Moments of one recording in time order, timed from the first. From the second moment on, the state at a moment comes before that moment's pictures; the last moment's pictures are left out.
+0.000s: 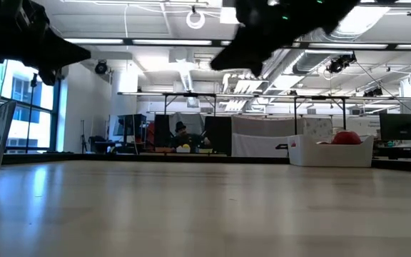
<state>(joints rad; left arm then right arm) -0.16 0.00 0.13 -0.15 -0.47 -0.26 -0.01 1.51 0.93 0.13 0.04 0.13</state>
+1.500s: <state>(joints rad) -0.02 0.01 0.12 -0.38 -0.57 -0.36 -0.15 0.02 0.01 0.06 0.37 0.04</state>
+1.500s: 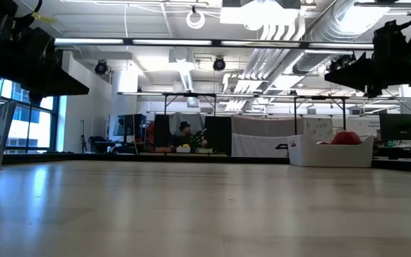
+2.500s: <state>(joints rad) -0.02 0.01 0.12 -0.37 -0.53 -0.35 -0.15 0.02 0.01 0.06 0.37 0.05</state>
